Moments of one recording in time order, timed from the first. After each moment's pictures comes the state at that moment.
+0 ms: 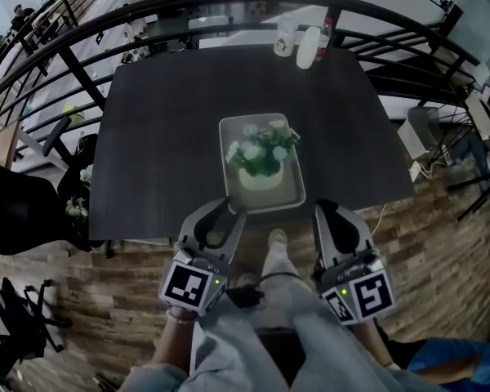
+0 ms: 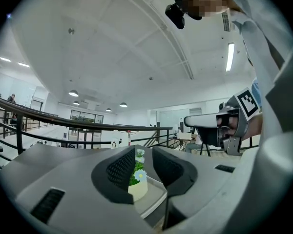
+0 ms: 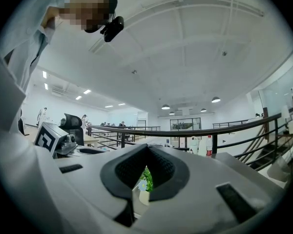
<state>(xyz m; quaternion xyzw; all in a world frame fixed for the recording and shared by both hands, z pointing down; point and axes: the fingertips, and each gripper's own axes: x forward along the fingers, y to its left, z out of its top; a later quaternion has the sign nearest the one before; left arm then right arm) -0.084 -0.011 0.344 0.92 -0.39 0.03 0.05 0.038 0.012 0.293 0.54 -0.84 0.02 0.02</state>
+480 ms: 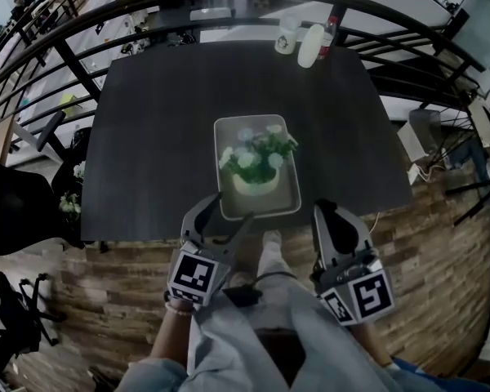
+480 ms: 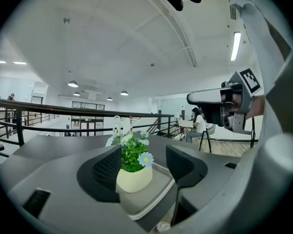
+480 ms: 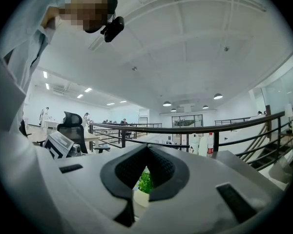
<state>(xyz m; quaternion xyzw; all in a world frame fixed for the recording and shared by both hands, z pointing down) -0.070 -0.042 0.406 0.91 -0.40 0.10 0.07 0.049 -0.015 0.303 0.53 -0.85 0.03 0.03</state>
